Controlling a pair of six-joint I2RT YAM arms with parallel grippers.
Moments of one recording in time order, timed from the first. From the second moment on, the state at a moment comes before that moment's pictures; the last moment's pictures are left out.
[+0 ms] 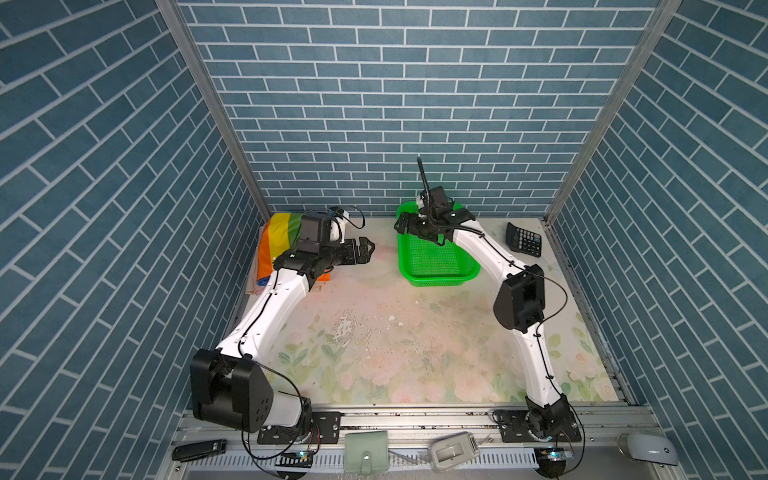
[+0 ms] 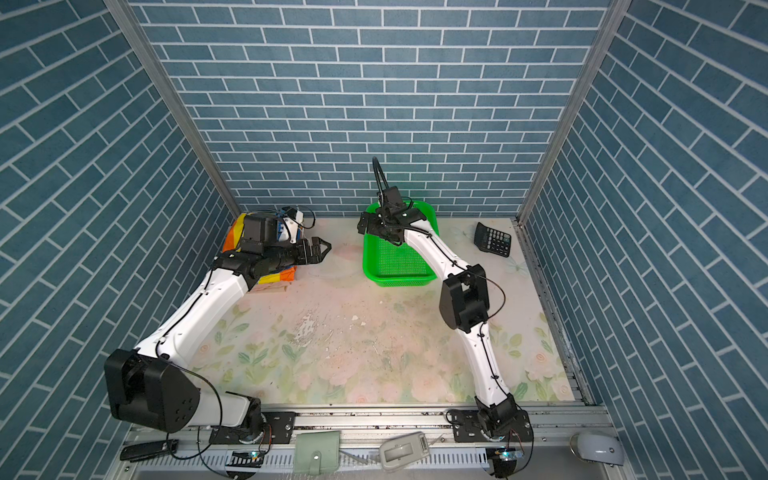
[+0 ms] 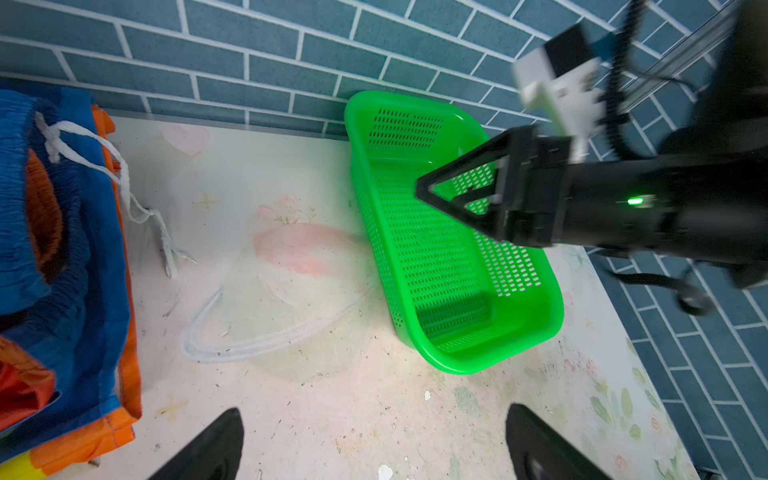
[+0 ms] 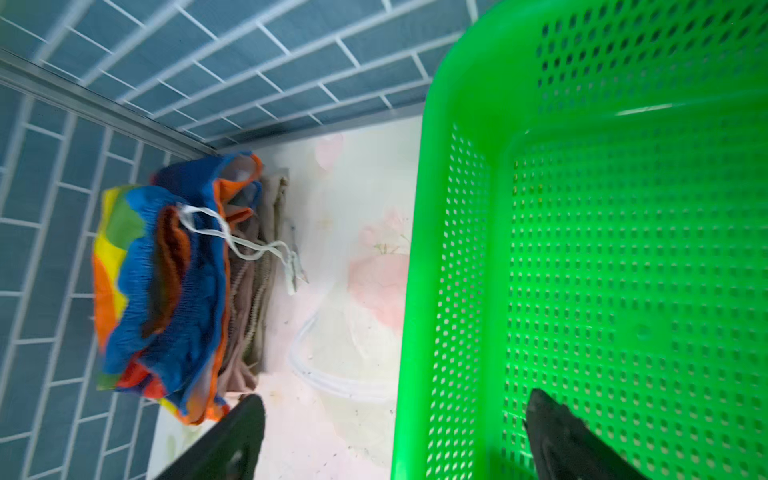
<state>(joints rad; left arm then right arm) -0.22 1.41 1.26 -0.47 0.31 -0.29 0.56 2.23 2.23 -0.71 -0.17 0.54</state>
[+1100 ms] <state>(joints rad) -0.01 1.44 0.68 0.21 -0.29 -0.05 0.12 1.42 0.36 0.59 0.46 0.00</state>
